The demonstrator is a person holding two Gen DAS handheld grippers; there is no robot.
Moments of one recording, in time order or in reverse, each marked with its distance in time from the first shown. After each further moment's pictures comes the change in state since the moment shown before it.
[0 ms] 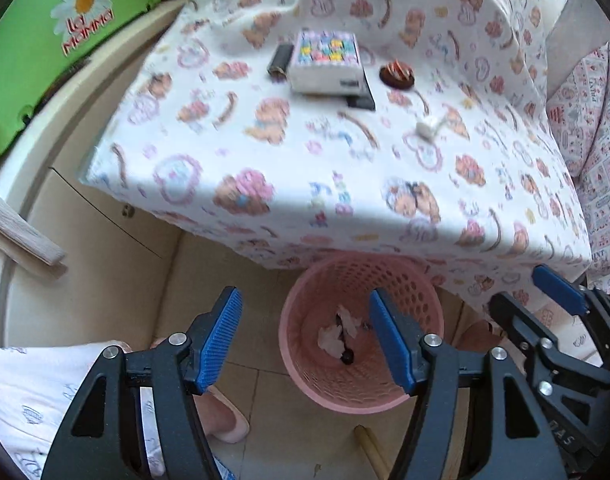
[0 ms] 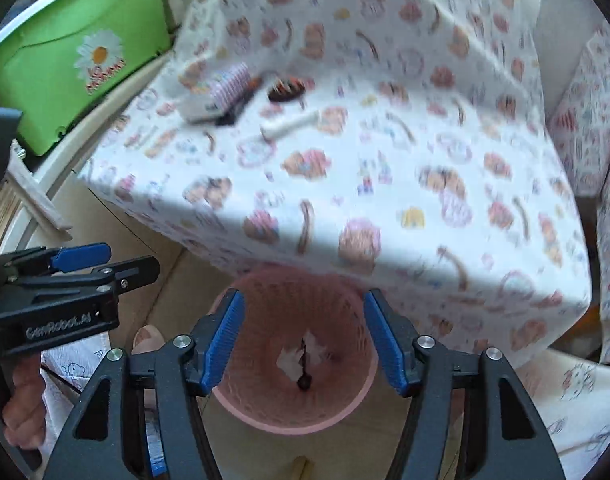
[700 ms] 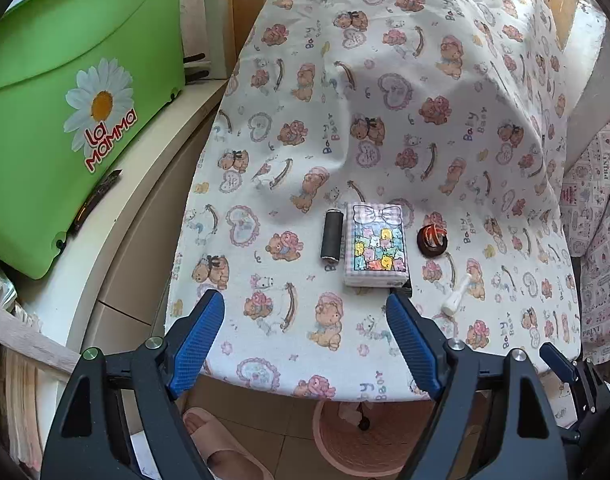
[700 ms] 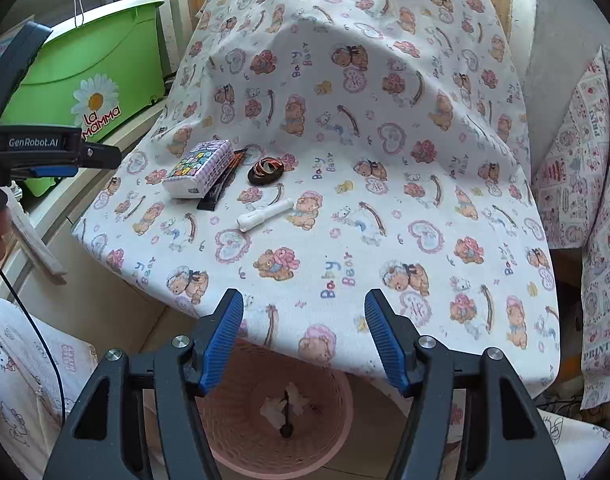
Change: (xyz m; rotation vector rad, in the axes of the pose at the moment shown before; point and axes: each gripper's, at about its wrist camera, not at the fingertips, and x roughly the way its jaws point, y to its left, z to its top) left arm -0.042 0.039 0.116 -0.015 -0.158 0.043; right arm -0.010 -0.019 0.045 -0.008 -0.133 -0.033
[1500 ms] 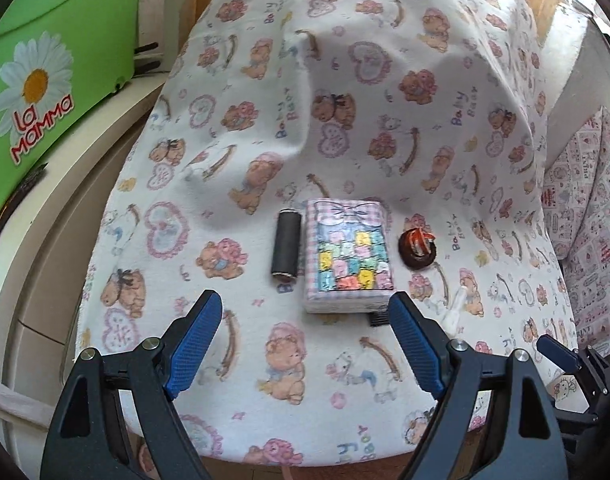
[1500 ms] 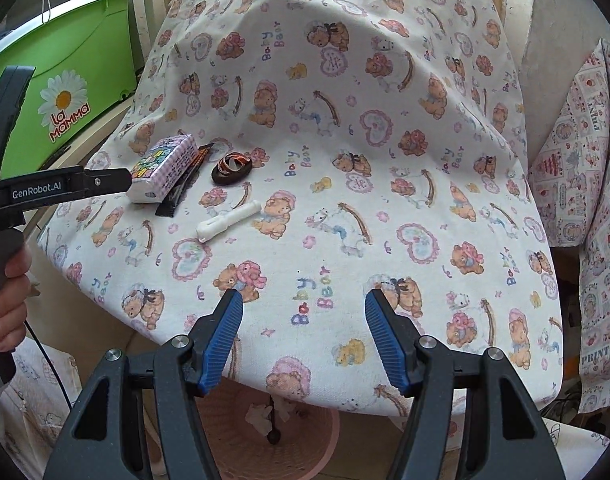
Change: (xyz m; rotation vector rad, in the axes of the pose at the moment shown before) left arm 0.059 -0.019 -0.012 0.027 -0.080 -0.164; right arm 0.032 -0.013 0.011 0.027 0.035 -0.057
